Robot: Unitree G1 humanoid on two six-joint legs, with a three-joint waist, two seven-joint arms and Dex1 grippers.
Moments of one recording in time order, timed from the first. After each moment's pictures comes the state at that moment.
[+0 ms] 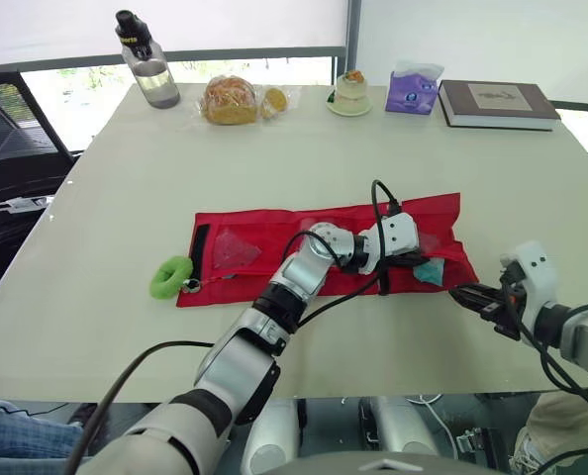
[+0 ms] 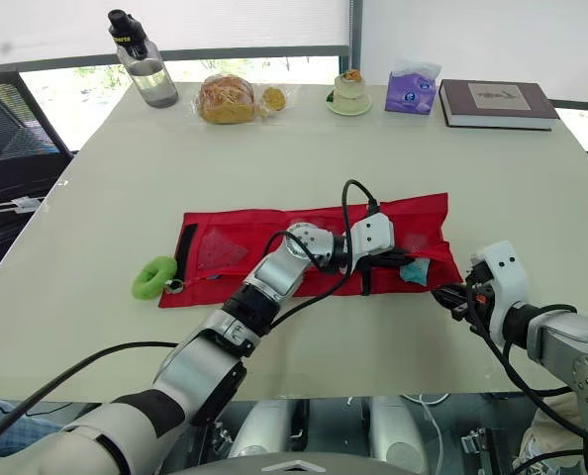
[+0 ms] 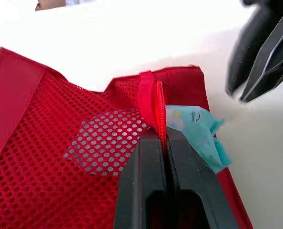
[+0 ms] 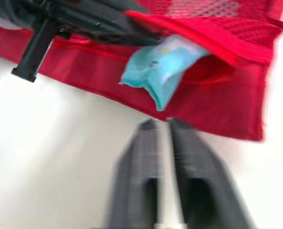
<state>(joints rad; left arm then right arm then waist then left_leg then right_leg) -0.81 0.02 -0.38 0.57 0.05 0.02 -1.01 -0.02 -0.62 -0.31 -0.71 0.65 1.29 0.54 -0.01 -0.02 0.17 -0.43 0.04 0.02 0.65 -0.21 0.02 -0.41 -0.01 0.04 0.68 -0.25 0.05</state>
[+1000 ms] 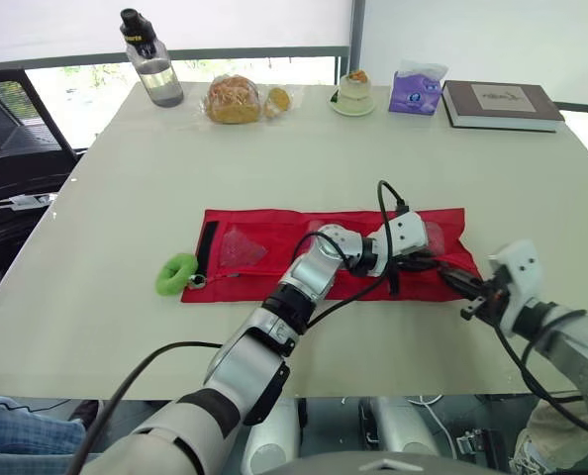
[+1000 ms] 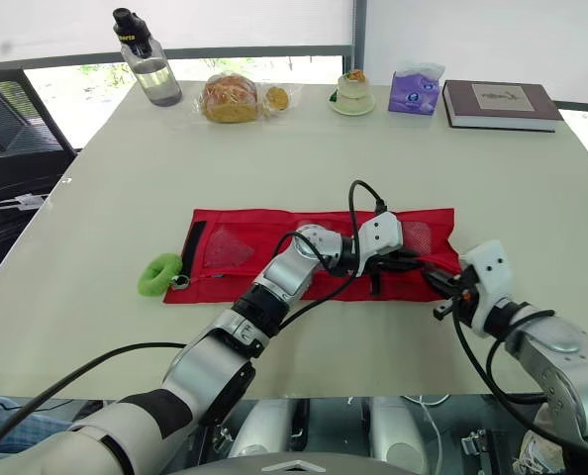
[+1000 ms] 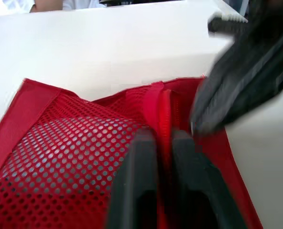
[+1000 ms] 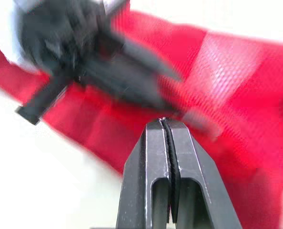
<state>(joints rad) -0.83 -0.02 -0.35 0.61 0.01 0.06 -1.01 0.12 -0.57 -0.27 -0.60 0.49 0.62 0.62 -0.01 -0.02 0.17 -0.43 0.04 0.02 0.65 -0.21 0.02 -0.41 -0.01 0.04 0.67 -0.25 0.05</state>
